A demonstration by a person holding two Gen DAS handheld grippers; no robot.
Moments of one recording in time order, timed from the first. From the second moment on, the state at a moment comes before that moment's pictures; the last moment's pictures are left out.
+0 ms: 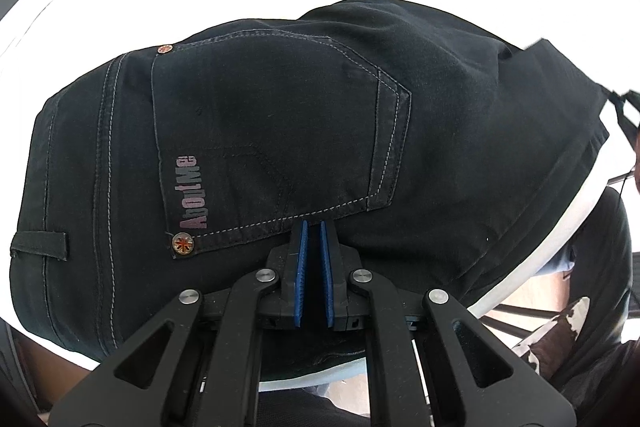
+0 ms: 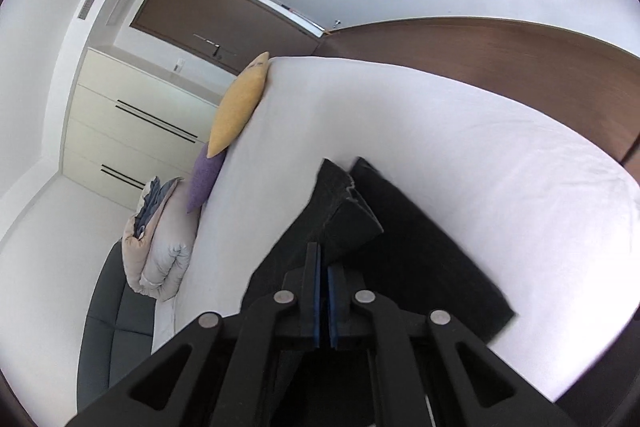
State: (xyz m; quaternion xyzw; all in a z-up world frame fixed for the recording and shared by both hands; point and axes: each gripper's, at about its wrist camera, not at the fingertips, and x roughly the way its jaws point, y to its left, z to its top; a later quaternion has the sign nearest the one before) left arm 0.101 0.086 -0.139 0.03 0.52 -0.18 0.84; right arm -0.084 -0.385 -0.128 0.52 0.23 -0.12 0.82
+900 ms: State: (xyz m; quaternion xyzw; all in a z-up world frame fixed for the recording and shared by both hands) left arm 0.106 0.079 -0.125 0.03 0.52 -0.16 0.84; right arm -0.137 -0.392 -0.138 0.48 0.26 -0.23 0.81
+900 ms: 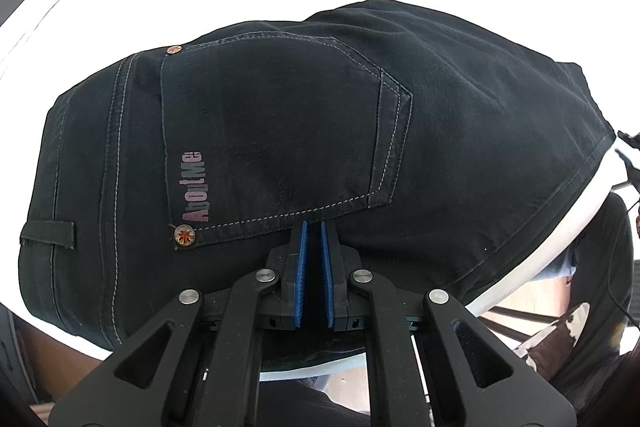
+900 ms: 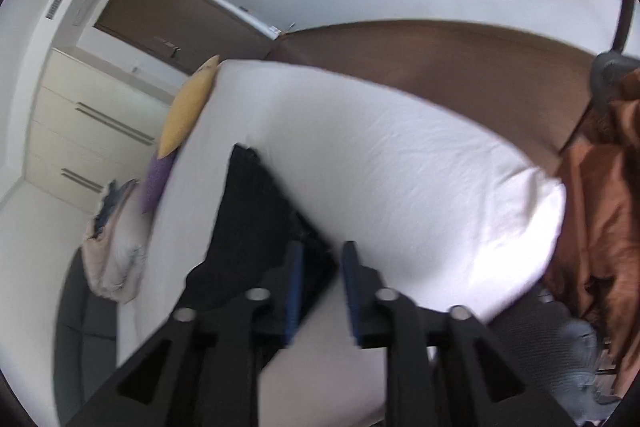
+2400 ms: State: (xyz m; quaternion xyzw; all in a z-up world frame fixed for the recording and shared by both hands) left arm 0.102 -0.061 -0.108 0.04 0.51 -0.29 0.81; right arm 0.072 -0.090 -0.150 0.16 0.55 0.10 0.81
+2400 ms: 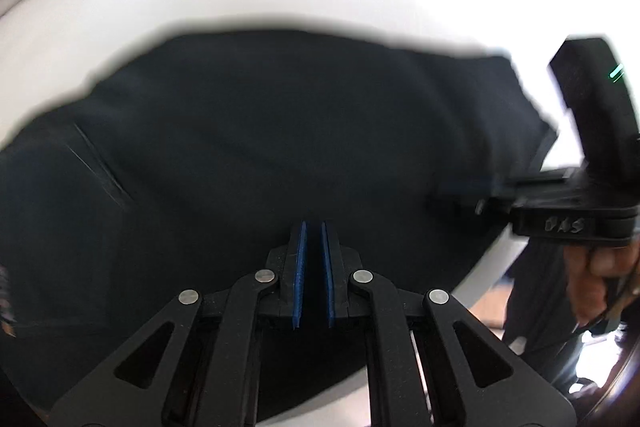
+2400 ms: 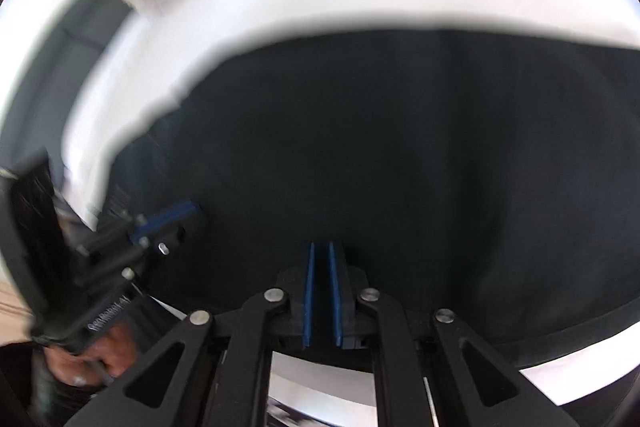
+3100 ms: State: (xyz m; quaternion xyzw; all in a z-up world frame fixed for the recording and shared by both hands) left arm 0.037 -0.052 -0.117 0.06 0.50 -0.28 0.82; right arm 0.075 -0.131 -0.099 0.26 0.46 0.15 0.83
